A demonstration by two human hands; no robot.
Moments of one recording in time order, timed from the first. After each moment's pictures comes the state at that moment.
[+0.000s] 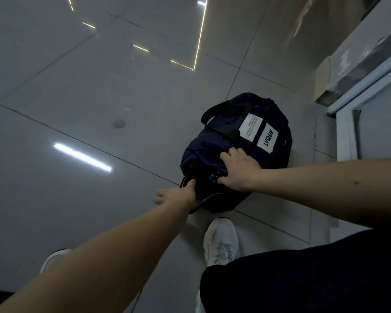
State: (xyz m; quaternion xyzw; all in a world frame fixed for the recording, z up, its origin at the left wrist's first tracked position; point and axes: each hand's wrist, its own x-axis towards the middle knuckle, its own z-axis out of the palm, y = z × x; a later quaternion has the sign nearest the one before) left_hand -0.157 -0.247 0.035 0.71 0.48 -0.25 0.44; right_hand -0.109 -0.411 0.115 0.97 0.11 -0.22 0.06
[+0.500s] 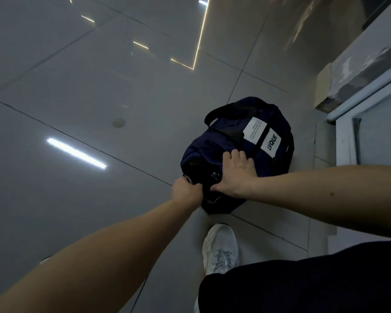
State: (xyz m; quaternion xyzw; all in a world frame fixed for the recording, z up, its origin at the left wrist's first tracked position) left_hand -0.139 -0.251 0.043 0.72 0.30 -0.23 0.58; right_hand -0.106 -0.390 0.095 0.98 0.05 -0.14 0.13
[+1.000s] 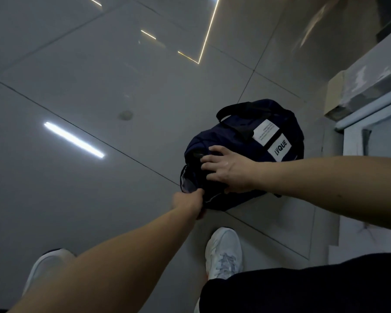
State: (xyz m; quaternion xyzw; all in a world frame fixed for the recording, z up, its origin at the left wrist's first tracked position) left_hand -0.153 -0.235 0.043 0.57 0.43 -0.26 0.65; right_hand -0.056 -0.371 0.110 0.76 0.55 -0.14 0.31
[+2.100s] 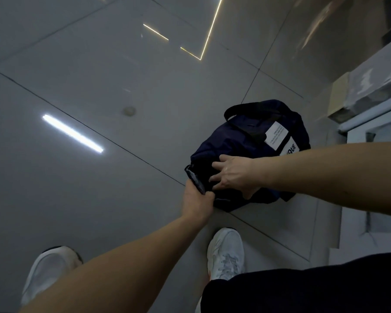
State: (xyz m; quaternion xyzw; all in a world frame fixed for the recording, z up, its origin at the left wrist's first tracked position) left_hand -0.161 -0.236 0.051 0.68 0.25 -0.19 0.66; right_hand -0.050 -0.354 0.113 0.66 0.60 -0.27 0.38
